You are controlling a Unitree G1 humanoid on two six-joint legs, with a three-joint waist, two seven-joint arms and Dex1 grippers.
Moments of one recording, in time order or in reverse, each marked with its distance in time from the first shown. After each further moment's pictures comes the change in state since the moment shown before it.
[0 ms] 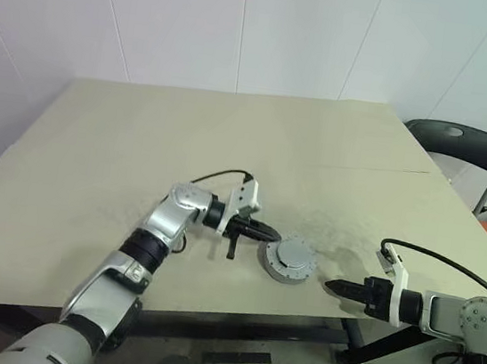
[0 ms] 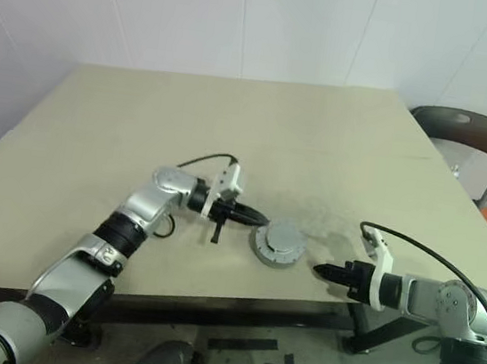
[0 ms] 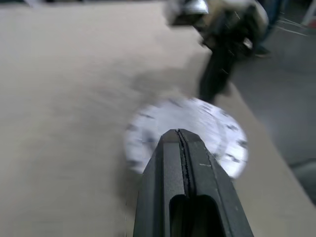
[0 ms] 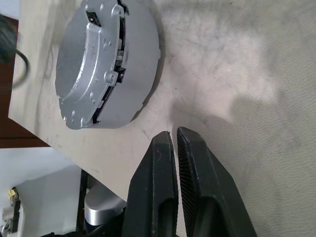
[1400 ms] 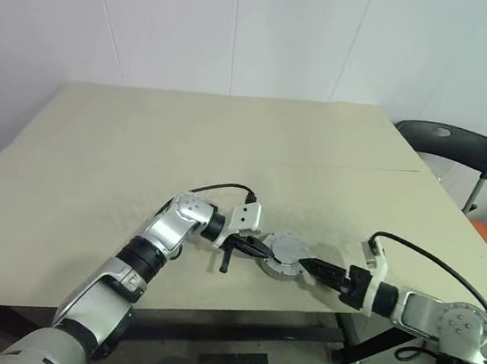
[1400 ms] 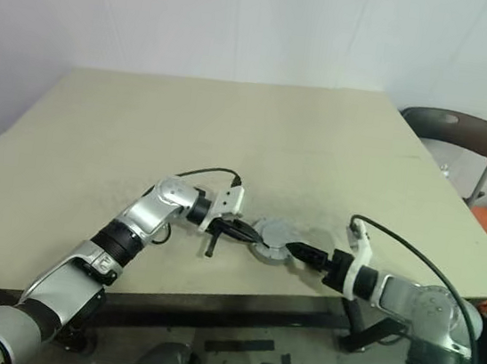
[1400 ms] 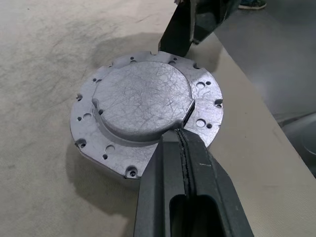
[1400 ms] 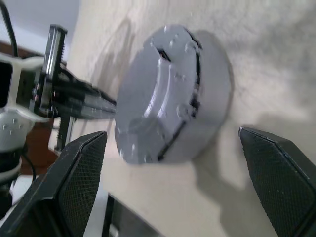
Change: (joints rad) left arm 0.015 0.053 -0.071 -0.018 0.104 -0.069 0.029; right arm -0.028 0.304 -0.131 -0.089 0.091 0.021 -0.233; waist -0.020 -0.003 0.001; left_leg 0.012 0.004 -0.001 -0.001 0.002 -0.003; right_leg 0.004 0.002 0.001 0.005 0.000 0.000
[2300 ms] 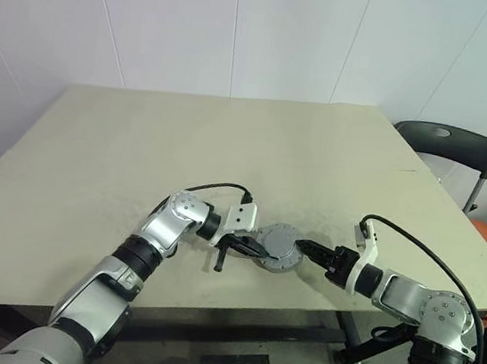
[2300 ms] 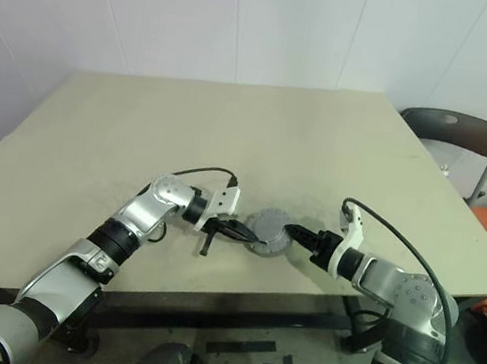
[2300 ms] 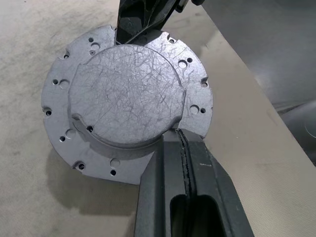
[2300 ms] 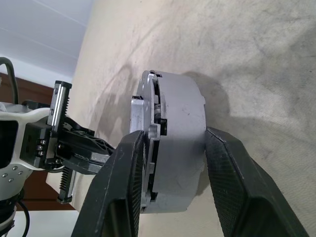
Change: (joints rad) left arm -0.003 0.014 -0.006 0.018 0.012 -0.037 -0.012; right arm -0.072 0.082 -0.073 0.012 0.015 -0.004 -0.141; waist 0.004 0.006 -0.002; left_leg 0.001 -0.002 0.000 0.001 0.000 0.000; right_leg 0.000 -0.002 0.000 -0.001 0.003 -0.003
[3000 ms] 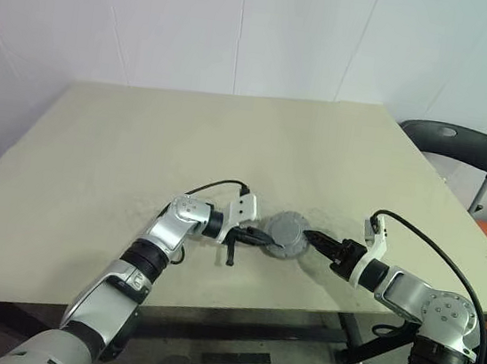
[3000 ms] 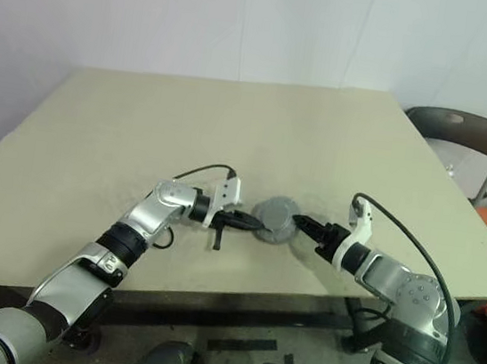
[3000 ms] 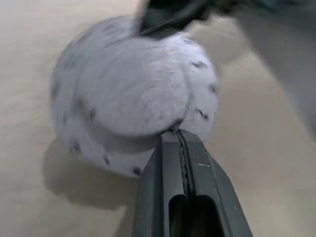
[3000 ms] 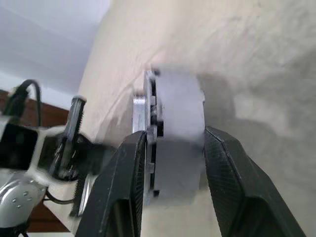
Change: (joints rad) left arm 0.002 -0.087 0.130 0.102 -0.024 -0.005 0.193; right arm -0.012 0.028 -0.033 0.006 0.005 -0.073 -0.008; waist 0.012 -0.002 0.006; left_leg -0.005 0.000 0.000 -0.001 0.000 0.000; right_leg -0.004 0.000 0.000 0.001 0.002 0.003
